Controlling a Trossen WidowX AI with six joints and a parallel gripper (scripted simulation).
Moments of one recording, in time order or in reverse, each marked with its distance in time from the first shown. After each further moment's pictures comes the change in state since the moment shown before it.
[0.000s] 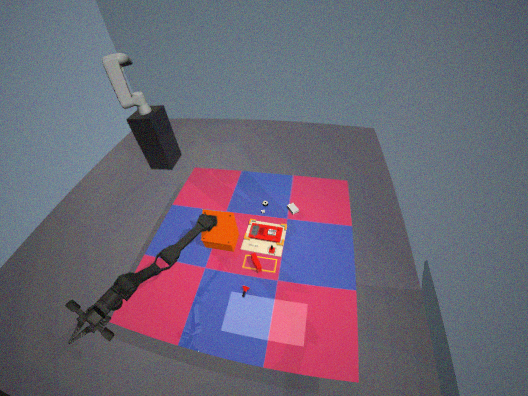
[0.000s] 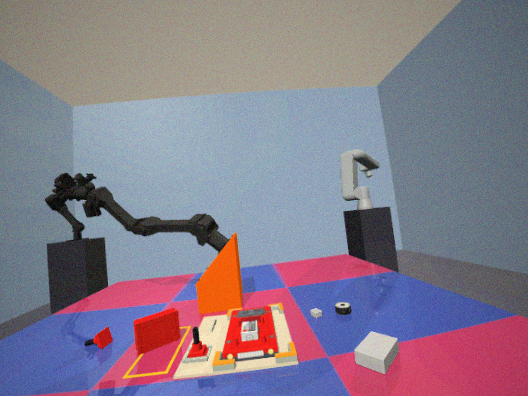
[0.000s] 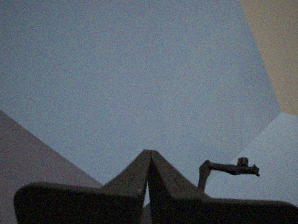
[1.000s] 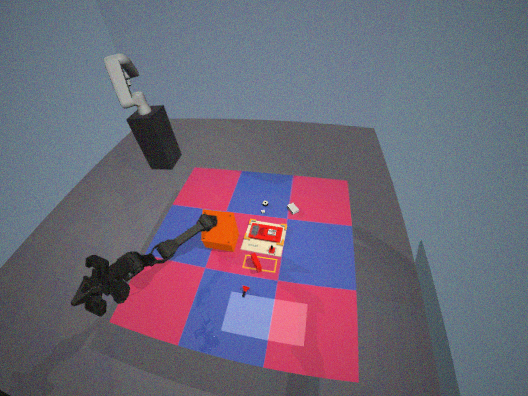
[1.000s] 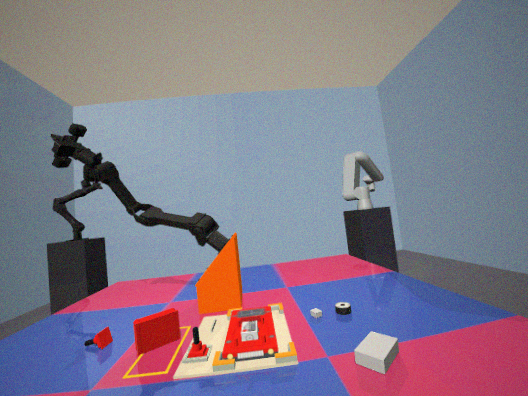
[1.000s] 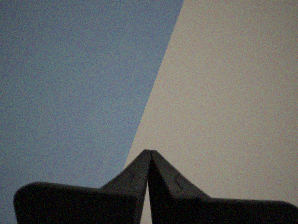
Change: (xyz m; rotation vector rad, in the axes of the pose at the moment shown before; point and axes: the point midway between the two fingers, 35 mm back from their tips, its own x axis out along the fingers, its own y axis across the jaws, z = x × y) arm -0.083 -0.058 0.212 -0.976 -0.447 -0.366
